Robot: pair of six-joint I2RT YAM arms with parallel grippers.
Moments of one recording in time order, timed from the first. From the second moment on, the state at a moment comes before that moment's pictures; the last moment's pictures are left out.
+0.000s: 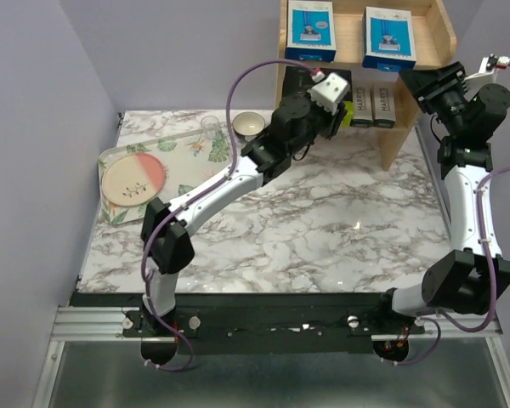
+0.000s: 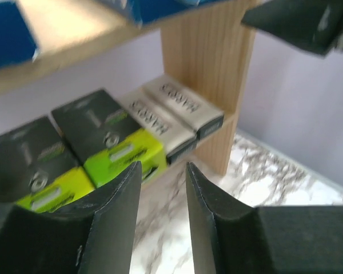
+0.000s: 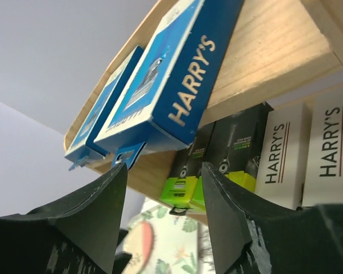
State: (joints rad) left arm -0.86 1.98 2.01 0.08 -0.06 0.03; right arm -0.25 1.39 1.41 0.16 -0.52 0.87
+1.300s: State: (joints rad) left arm -0.79 1.75 1.59 0.01 -0.05 0.00; right arm -0.17 1.53 1.64 0.03 -0.45 1.17
